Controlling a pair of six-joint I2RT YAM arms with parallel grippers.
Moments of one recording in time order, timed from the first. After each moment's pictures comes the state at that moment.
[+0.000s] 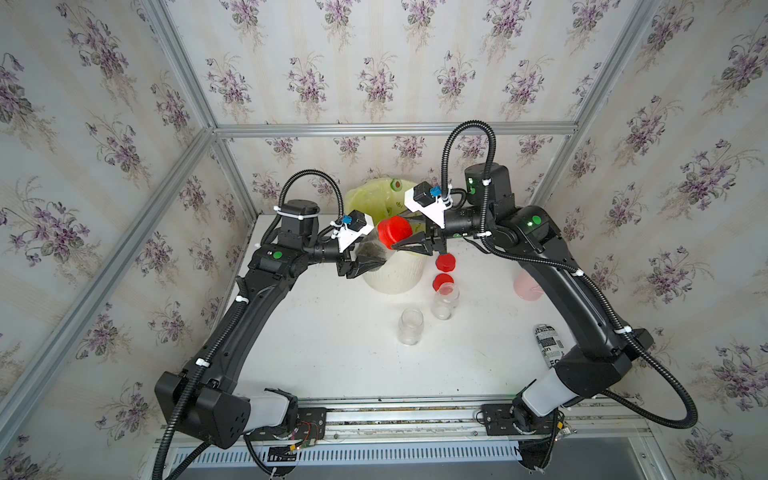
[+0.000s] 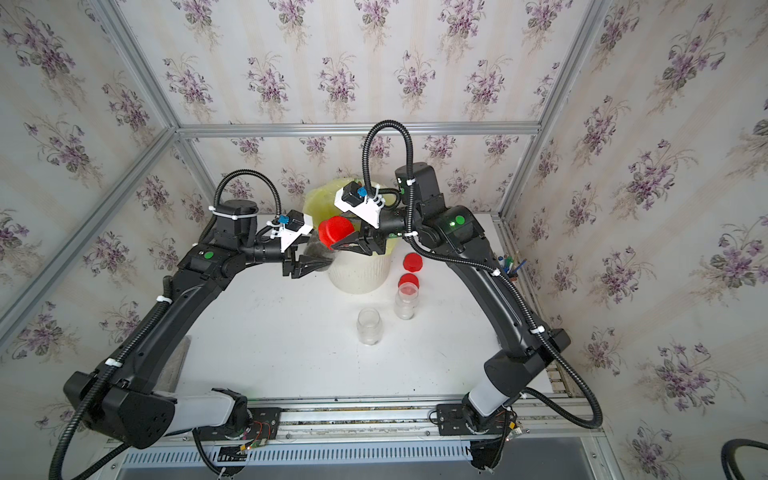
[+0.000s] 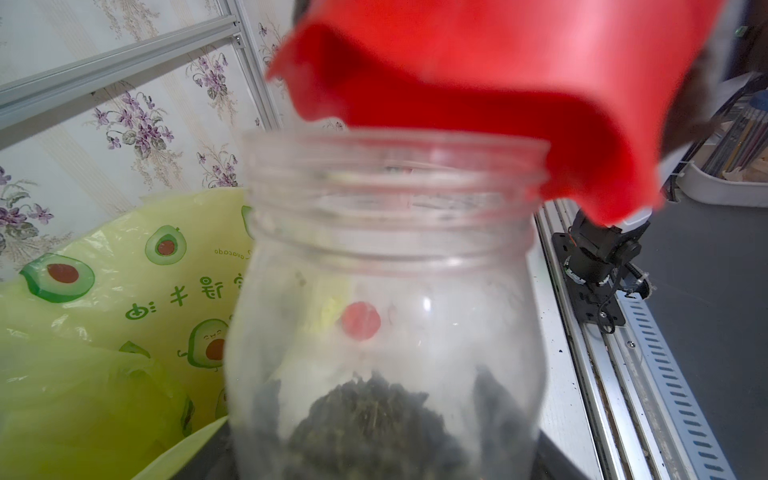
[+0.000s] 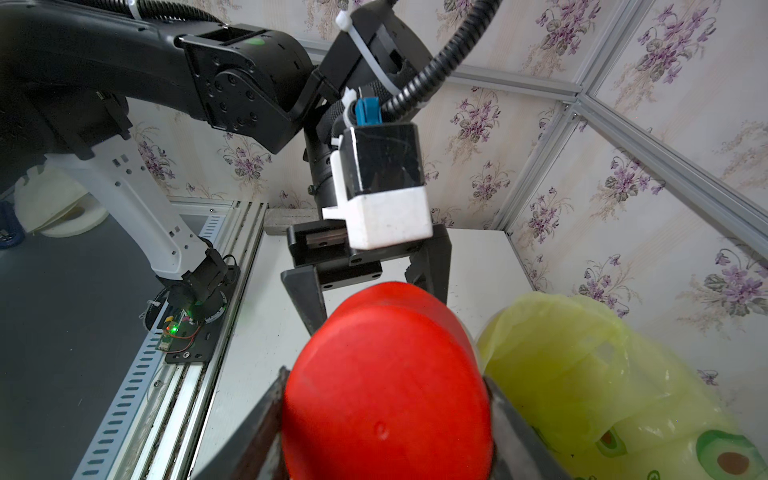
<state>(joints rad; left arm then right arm) -0.28 1.34 1.40 -0.58 0.93 0.57 0.62 1.58 1.98 -0.84 -0.78 -0.51</state>
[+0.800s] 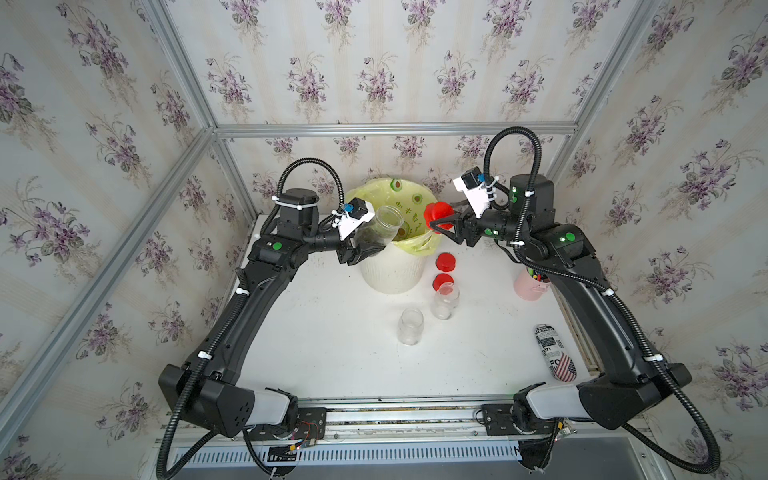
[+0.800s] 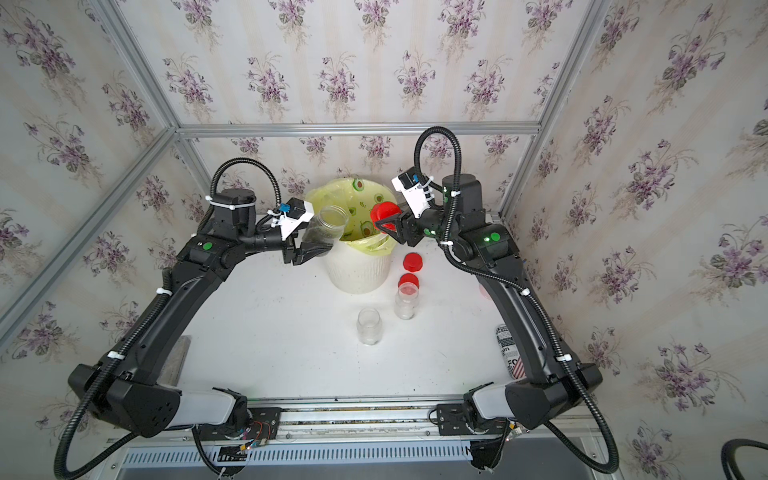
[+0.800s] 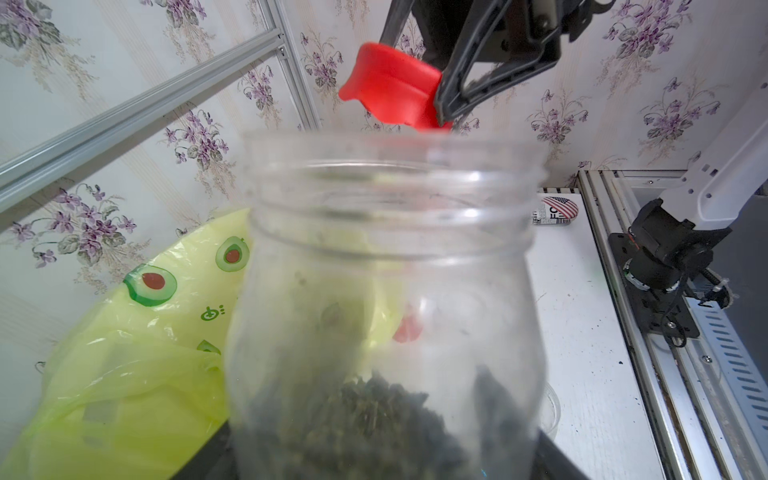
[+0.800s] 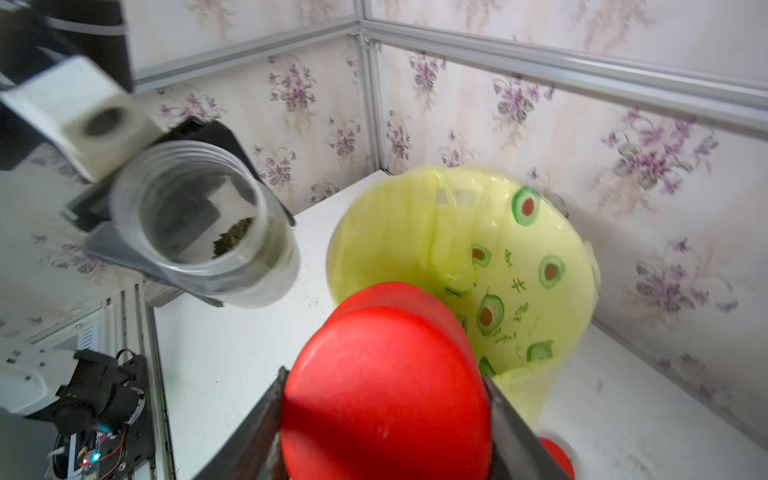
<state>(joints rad) -0.28 1.39 1.51 -0.57 0.83 0.58 0.39 1.40 1.67 -0.68 -0.50 -0.11</state>
